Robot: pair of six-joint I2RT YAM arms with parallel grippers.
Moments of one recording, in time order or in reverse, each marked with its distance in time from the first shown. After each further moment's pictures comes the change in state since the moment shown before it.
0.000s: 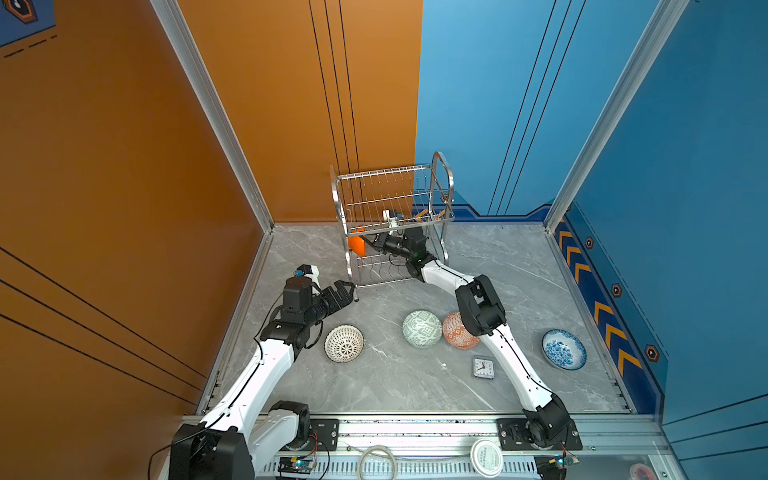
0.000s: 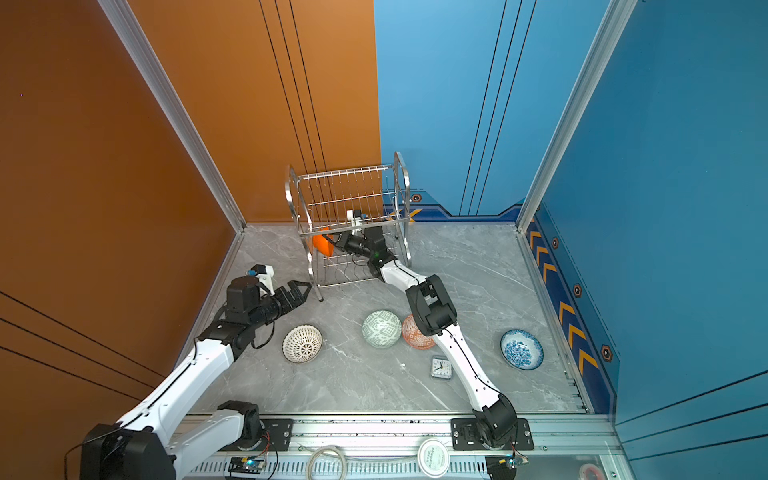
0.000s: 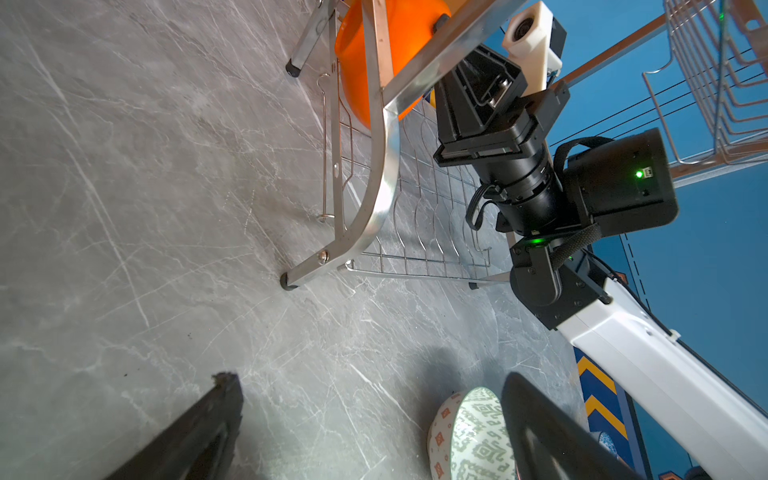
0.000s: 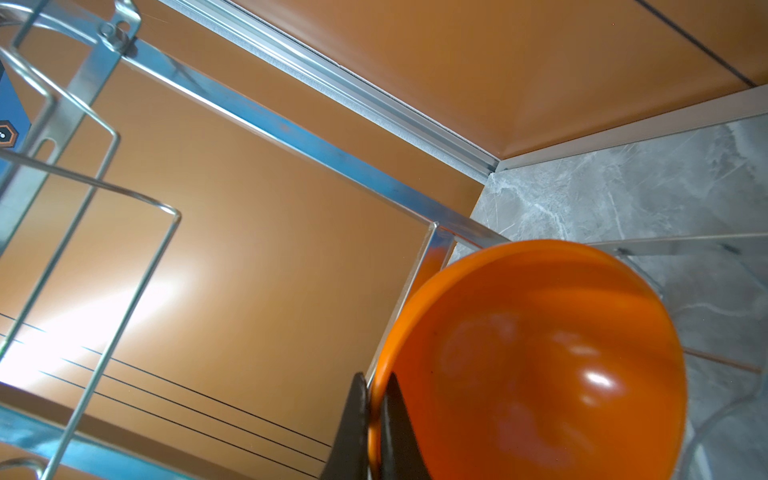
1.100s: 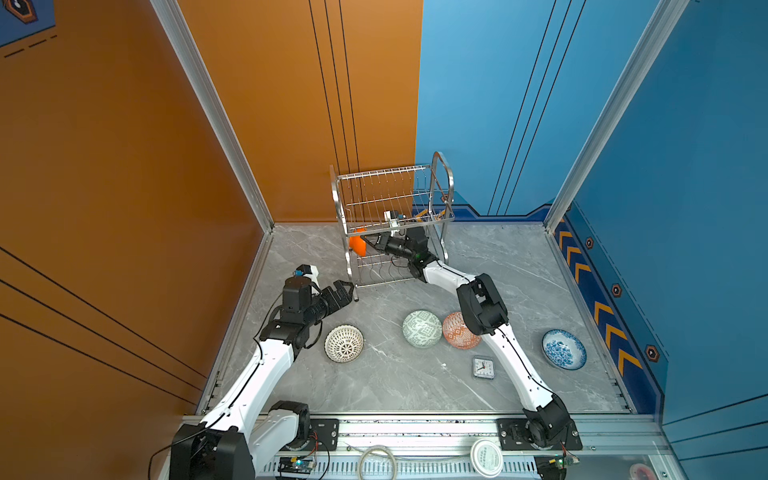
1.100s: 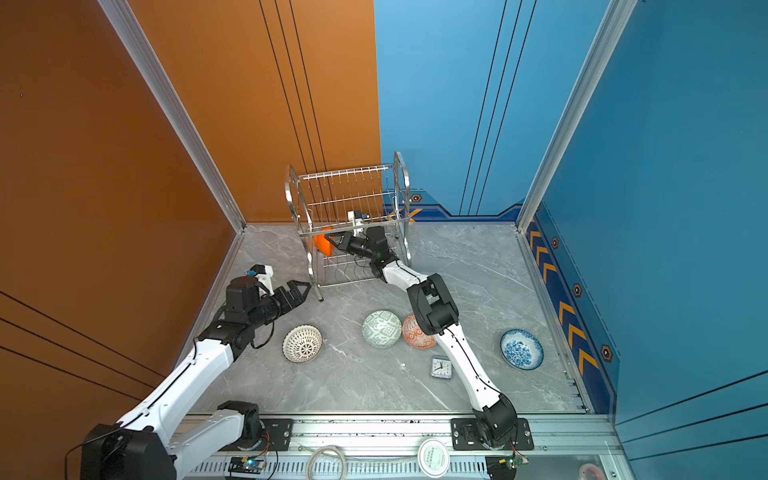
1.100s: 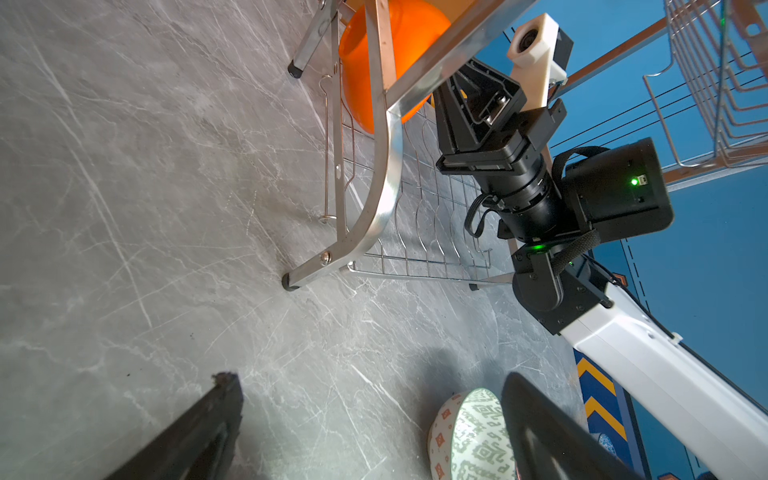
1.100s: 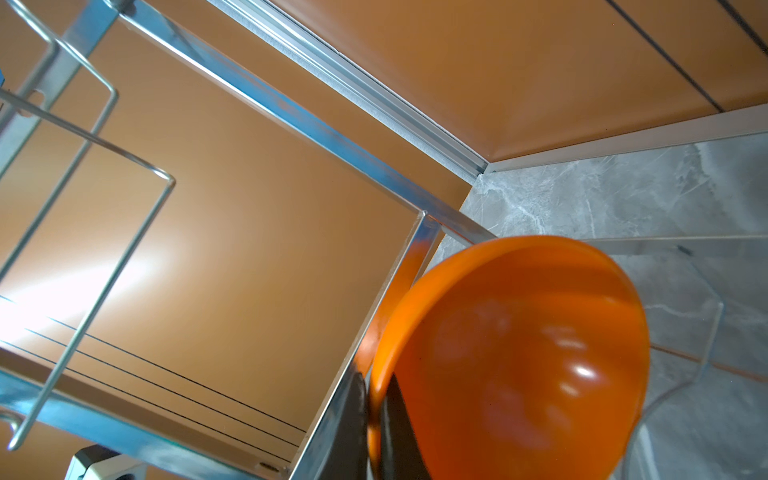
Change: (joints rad) left arm 0.006 0.000 -0.001 0.000 0.003 0.000; right arm -0.017 -0.036 -0.085 0.002 -0.029 -0.119
